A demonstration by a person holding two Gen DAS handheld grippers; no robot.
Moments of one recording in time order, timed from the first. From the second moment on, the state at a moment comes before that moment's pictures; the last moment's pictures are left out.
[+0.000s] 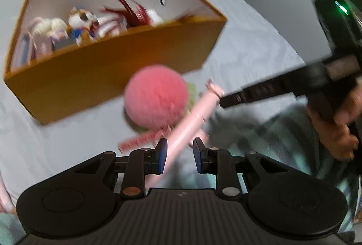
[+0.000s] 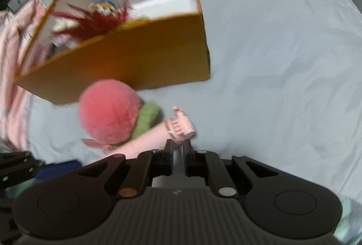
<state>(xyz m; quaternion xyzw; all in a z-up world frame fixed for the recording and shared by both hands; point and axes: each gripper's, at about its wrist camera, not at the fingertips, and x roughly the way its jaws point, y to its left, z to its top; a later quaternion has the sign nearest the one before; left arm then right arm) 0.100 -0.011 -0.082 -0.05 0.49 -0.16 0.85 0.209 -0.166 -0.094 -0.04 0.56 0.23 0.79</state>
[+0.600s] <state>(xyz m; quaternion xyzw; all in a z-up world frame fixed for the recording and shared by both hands) 0.173 -0.023 -0.119 -0.06 0.50 -0.12 0.86 0.235 -0.147 -0.098 -0.07 0.51 0.26 0.82</state>
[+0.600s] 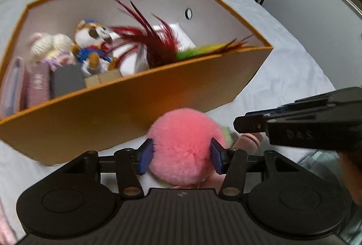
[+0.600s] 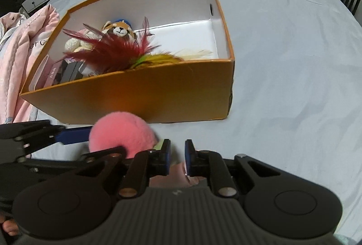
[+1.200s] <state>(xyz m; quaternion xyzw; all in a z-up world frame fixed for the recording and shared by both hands) 0.179 -0.033 -0.137 -0.05 0.51 -0.12 0.85 0.235 -0.160 -0.115 -0.06 0.53 0.28 0.80</state>
